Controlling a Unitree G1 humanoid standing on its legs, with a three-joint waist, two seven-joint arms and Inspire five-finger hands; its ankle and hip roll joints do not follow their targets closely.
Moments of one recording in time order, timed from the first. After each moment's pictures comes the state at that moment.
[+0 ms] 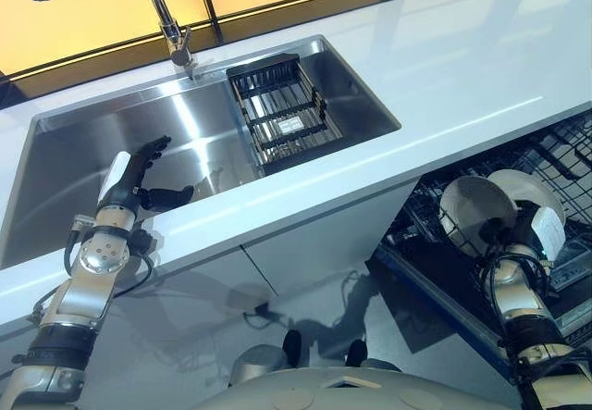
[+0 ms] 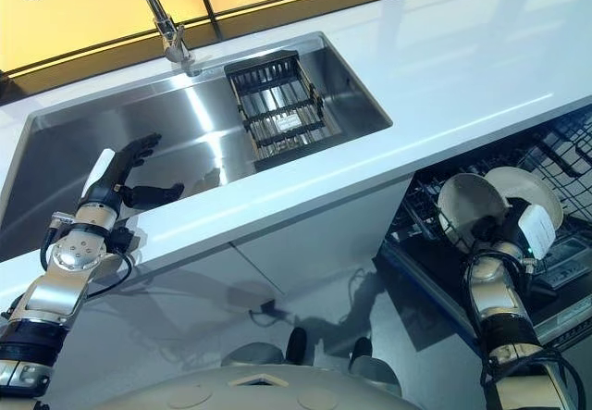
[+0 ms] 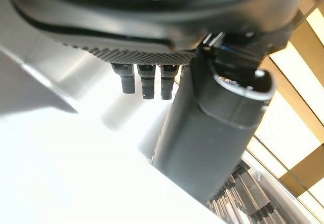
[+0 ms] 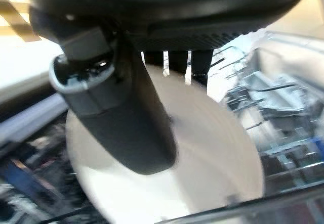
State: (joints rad) left arm -0.01 0.71 0.02 0.13 0.00 0.02 0.09; right arm -0.10 -0.57 0.02 0.45 -0.10 0.21 -0.63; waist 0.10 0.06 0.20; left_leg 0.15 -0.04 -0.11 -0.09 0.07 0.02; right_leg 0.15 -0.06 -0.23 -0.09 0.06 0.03
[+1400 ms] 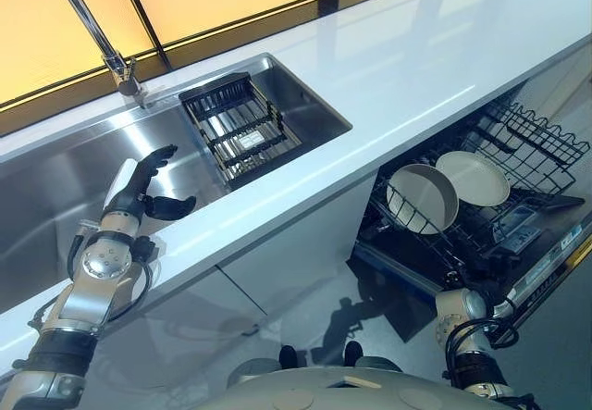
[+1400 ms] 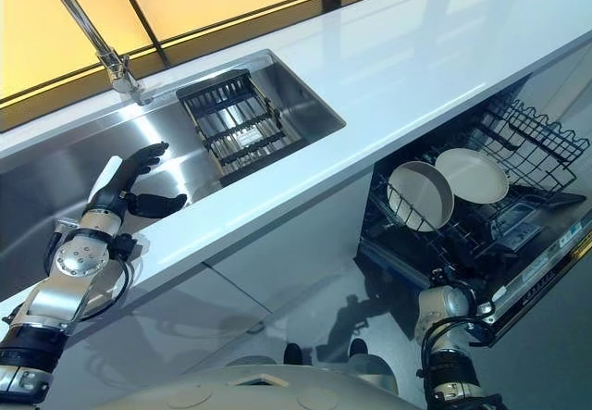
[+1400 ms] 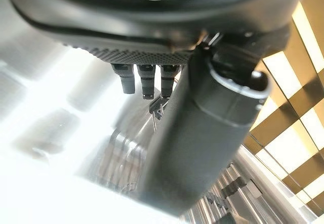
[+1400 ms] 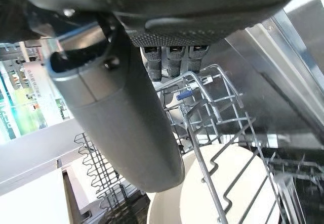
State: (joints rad) left arm 0.02 0.71 -0.01 0.13 0.00 0.02 0.07; right arm 0.03 -0.20 -0.10 0.50 0.97 -0.36 -0.61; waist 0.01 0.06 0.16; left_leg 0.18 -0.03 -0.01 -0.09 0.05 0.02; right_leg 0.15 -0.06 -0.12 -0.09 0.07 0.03
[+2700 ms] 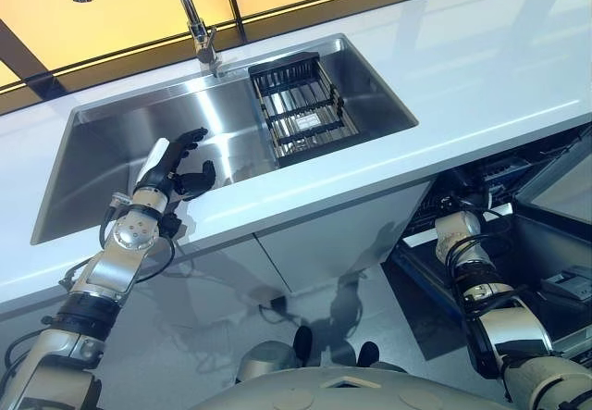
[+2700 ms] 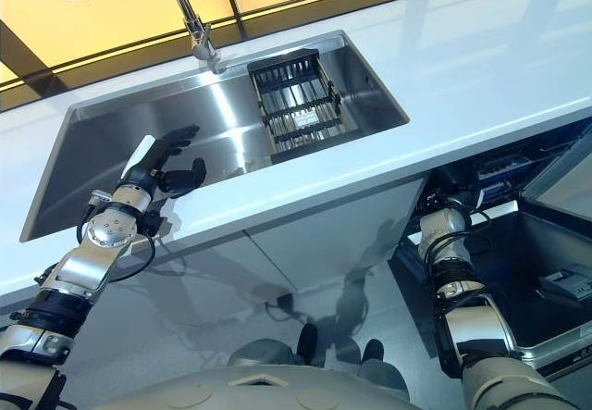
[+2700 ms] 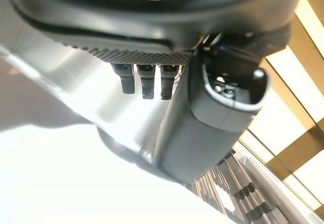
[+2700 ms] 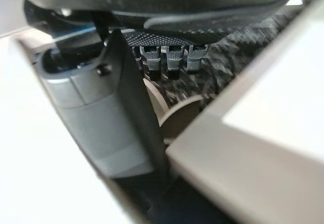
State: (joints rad) left arm -0.18 0.71 -0.17 0.18 -0.05 0.06 0.10; right arm -0.48 -0.37 0.04 0.81 0.92 -0.27 -0.53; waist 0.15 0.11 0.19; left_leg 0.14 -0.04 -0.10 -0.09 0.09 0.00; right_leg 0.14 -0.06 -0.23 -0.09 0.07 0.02
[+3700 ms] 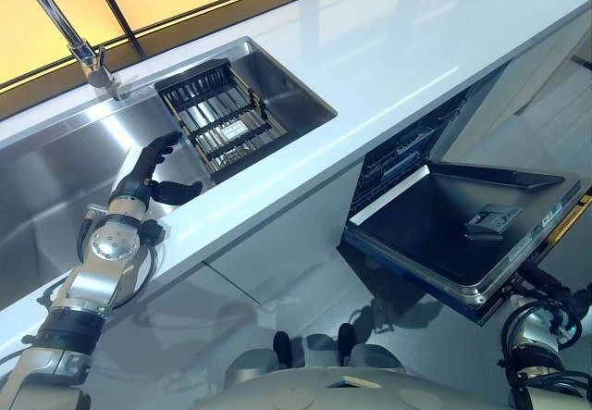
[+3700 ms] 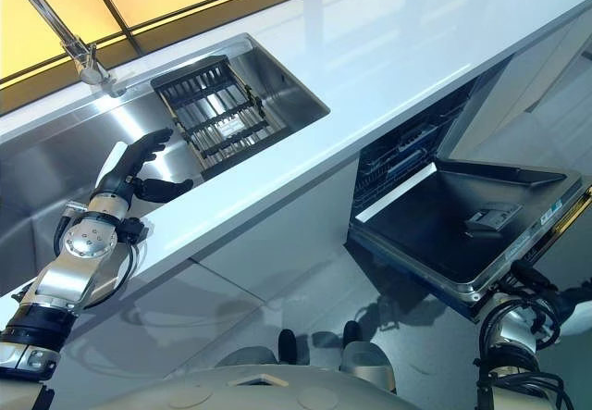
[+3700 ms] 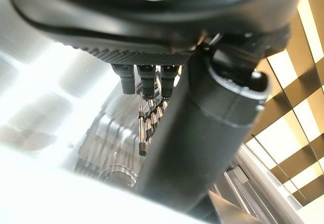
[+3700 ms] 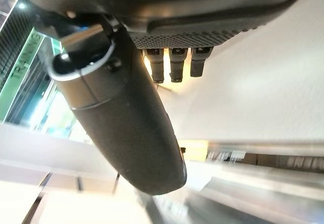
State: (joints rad) left arm -0.09 0.72 -0.06 0.16 -0.07 0.06 0.11; right arm -0.07 -0.46 -0.30 0.89 0.49 -0.18 -0.78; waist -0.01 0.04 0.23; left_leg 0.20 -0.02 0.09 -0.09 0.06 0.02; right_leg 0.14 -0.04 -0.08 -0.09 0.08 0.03
